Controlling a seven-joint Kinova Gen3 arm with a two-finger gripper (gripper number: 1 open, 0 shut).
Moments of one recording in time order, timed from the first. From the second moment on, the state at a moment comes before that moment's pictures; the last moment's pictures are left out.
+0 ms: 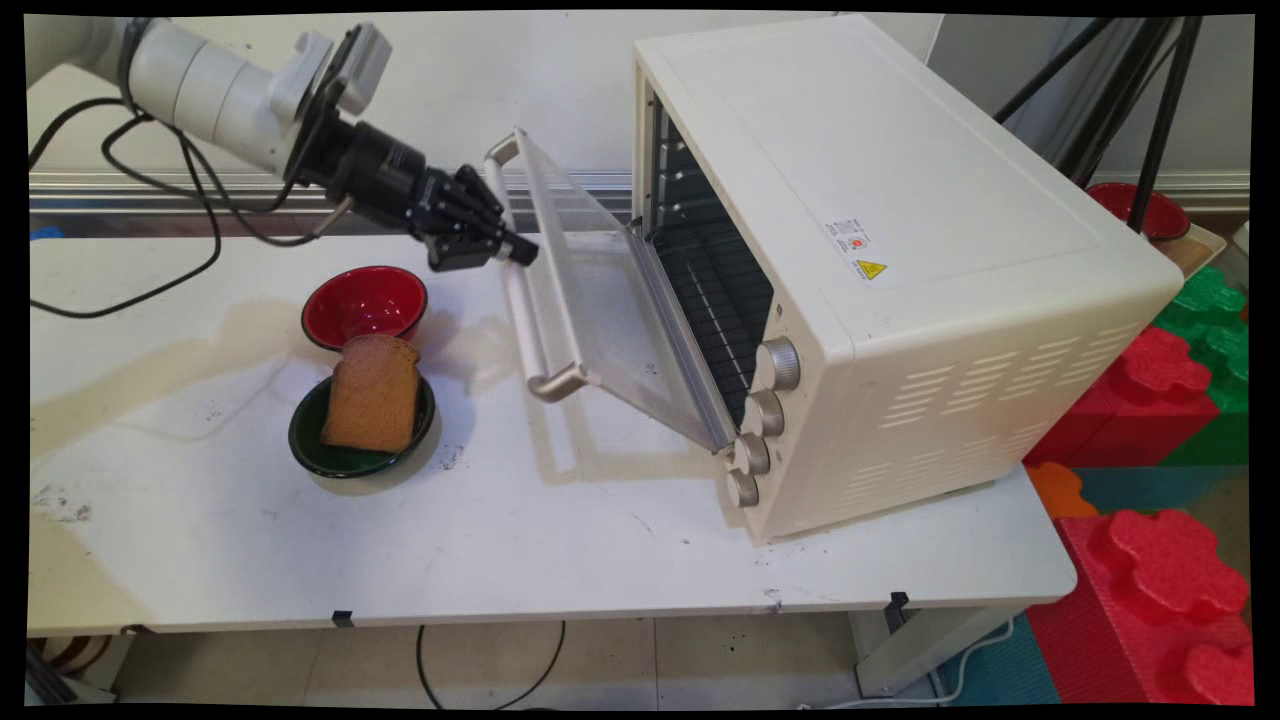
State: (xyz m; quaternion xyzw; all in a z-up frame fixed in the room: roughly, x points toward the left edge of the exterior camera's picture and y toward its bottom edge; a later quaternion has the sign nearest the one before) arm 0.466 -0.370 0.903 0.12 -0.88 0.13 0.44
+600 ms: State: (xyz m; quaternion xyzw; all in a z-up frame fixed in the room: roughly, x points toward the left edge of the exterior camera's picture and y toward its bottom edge) arm 0.489 -0.356 0.855 0.14 -0.90 0.12 0.40
